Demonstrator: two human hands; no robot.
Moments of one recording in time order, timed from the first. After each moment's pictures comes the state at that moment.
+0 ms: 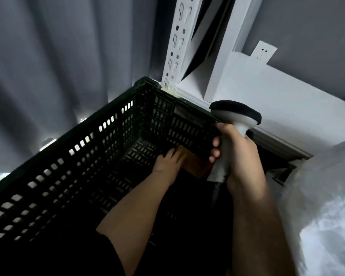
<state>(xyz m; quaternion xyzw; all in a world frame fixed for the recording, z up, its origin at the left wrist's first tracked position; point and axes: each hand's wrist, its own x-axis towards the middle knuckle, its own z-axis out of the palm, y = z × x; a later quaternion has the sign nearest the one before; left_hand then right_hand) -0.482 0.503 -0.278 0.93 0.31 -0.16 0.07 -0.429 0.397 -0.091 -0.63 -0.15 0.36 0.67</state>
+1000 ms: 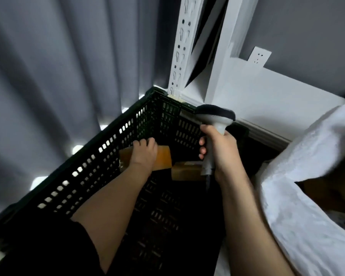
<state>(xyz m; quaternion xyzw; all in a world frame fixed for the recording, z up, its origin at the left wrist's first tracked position) -0.580 0.500 -0.196 0.88 0.40 -0.20 -0.15 -0.464 0.384 -0.077 -0.64 -0.18 0.38 0.64</state>
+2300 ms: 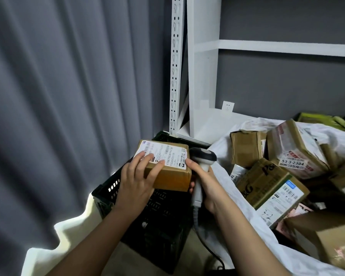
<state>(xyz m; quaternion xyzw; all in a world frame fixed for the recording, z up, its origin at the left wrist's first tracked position) -0.743 0.235 0.004 0.84 0.29 0.40 -0.21 -0.566 0.153 0.041 -0.54 -0.20 0.49 0.65</state>
